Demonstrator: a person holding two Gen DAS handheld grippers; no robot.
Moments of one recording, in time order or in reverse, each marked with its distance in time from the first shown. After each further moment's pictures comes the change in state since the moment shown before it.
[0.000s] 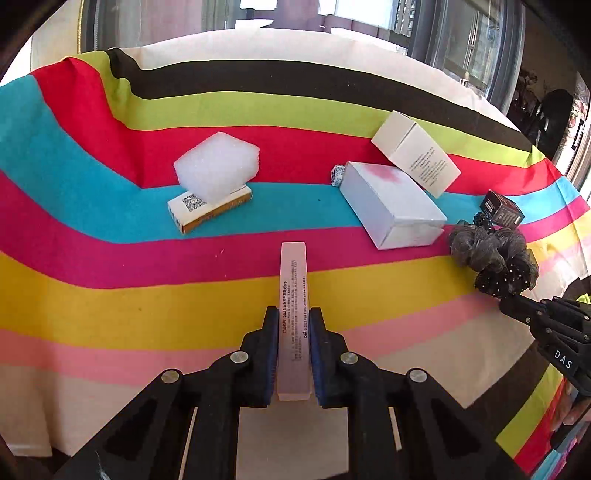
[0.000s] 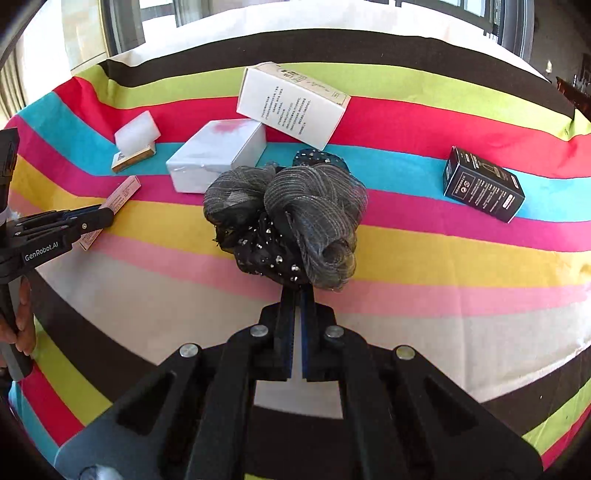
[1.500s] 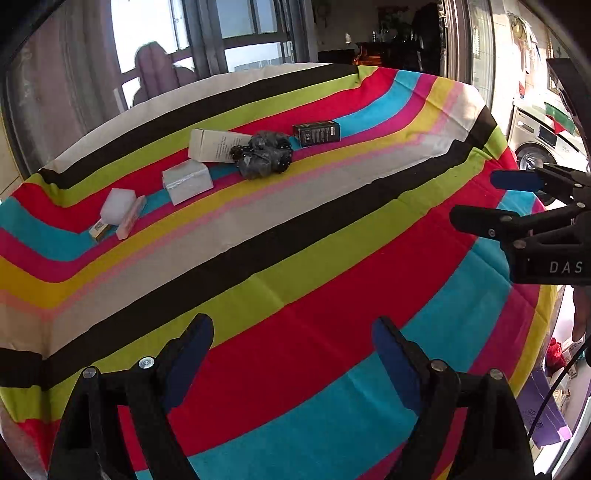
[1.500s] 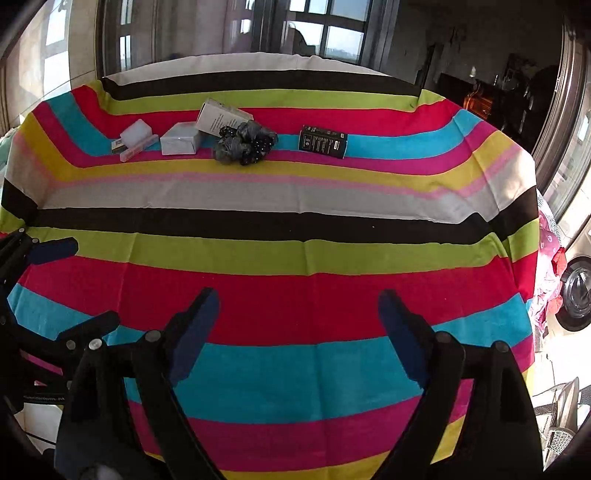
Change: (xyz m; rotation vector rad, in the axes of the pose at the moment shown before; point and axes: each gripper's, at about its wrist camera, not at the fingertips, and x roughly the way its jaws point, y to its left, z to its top) left arm -0.096 -0.139 -0.101 0.380 -0.038 -0.062; right arm -0.153 -0.015 -0.128 0.064 -0.080 -0.264
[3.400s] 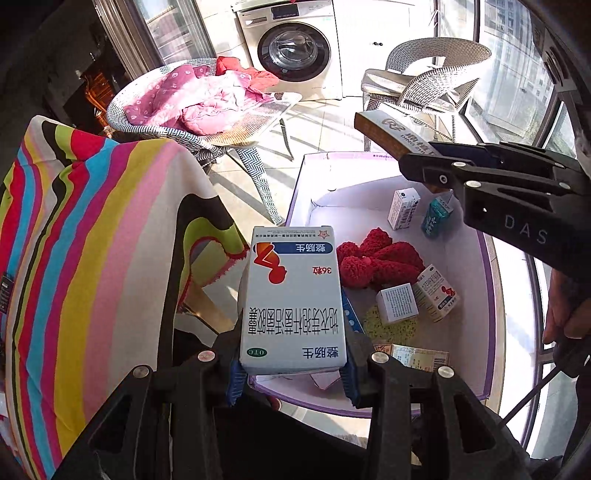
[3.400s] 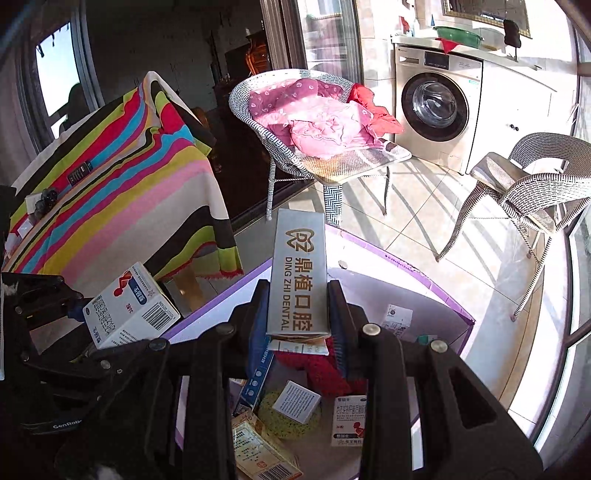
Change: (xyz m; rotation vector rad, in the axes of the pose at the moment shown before) left arm -0.058 -0.453 -0.085 0.833 0.099 -0.485; right arm -0.184 -0.248 -0.337 0.725 -0.023 -0.405
